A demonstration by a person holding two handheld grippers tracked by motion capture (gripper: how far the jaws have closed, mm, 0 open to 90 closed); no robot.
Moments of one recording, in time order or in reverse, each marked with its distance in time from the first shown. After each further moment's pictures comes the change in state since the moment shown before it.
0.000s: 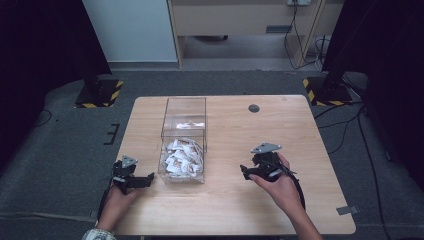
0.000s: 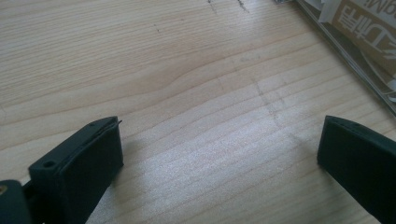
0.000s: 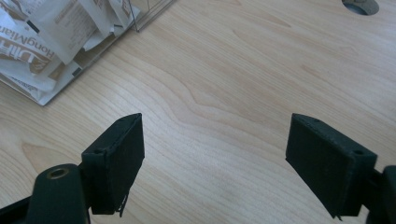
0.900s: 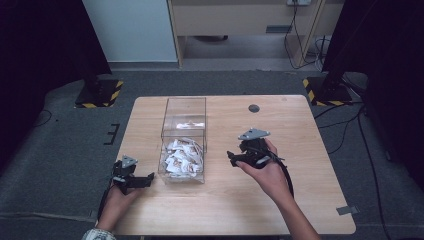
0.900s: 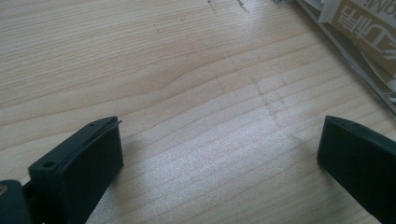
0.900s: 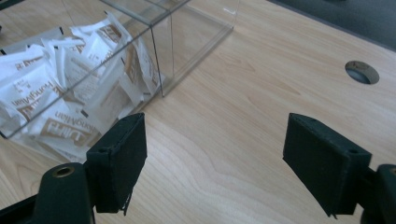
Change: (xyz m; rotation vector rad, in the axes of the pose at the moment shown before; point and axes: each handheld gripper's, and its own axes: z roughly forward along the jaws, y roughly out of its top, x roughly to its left) left arm 0.000 0.000 0.000 0.000 0.000 0.000; right arm 0.019 0.055 -0.003 -0.094 0.023 -0.035
